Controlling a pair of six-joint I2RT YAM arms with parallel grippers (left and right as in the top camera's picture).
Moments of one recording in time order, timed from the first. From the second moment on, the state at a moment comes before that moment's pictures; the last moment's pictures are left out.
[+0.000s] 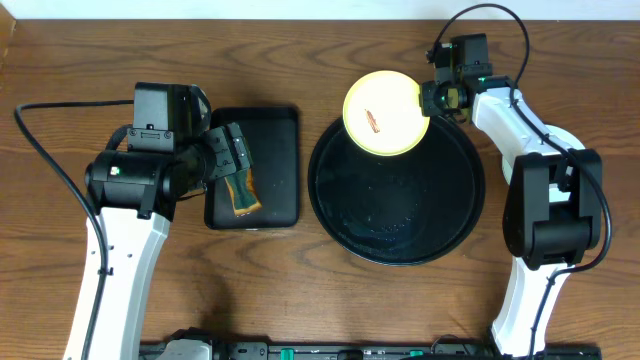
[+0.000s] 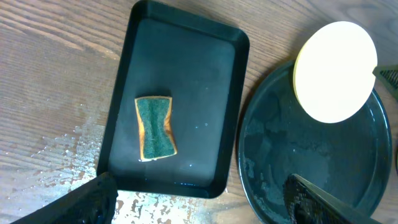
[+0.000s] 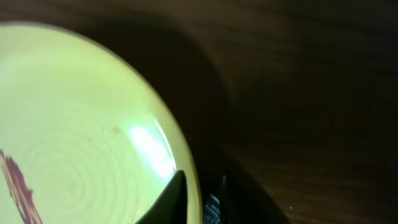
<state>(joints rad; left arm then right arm) -0.10 1.28 1.35 -1.08 0.11 -0.40 0.12 2.15 1.58 -0.45 -0.13 -0.01</state>
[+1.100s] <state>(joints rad) -0.10 1.28 1.35 -1.08 0.11 -0.40 0.16 2.13 1.58 -0.90 -0.14 0.13</state>
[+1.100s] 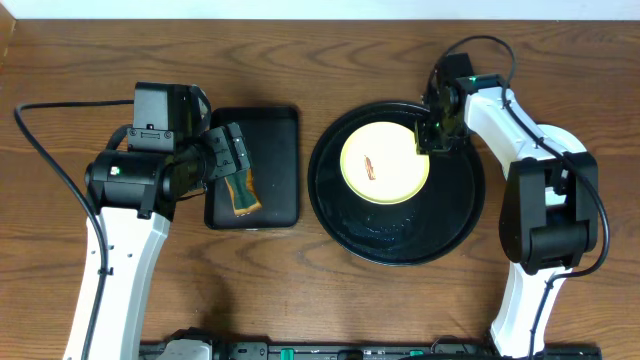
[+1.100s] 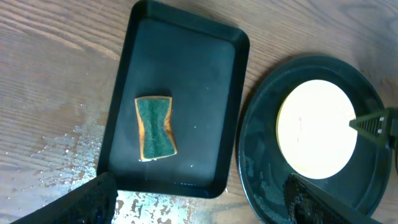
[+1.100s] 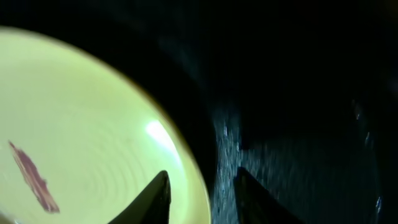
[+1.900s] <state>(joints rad) -0.10 1.28 1.35 -1.08 0.11 -0.40 0.15 1.99 1.41 -0.95 -0.11 0.25</state>
